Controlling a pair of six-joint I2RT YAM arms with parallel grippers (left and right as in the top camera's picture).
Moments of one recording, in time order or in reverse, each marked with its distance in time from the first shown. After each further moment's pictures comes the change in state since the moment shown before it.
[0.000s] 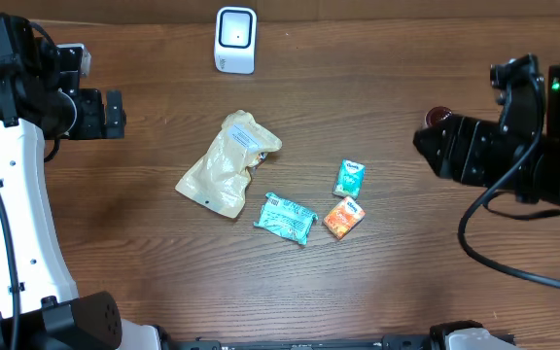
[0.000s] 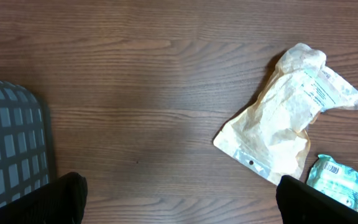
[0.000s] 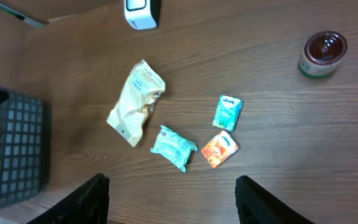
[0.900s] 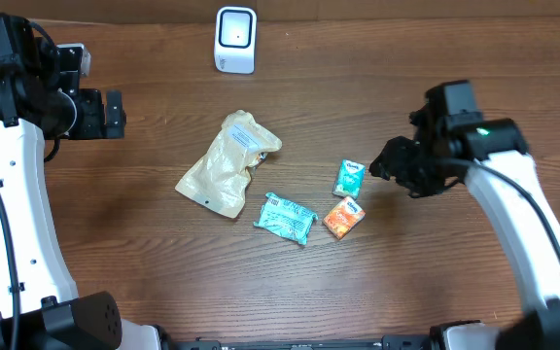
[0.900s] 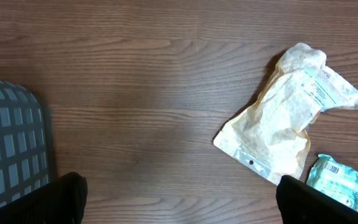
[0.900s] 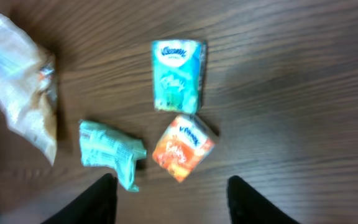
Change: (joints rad) left arm 0.000 0.000 0.000 0.000 0.000 0.000; right arm 0.000 0.182 -0.799 0.562 -0.022 0.147
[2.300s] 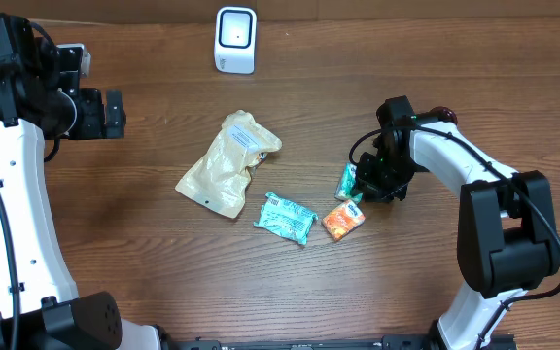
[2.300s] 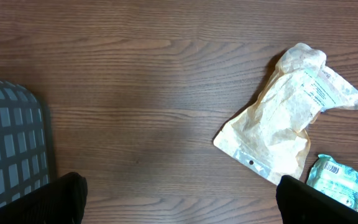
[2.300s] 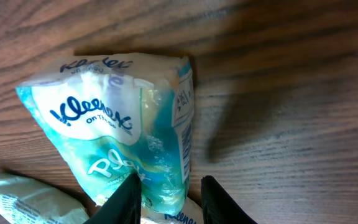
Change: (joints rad) left arm 0.000 0.000 0.000 0.000 0.000 0.000; right arm 0.053 0.404 -0.023 0.139 -0.026 0.046
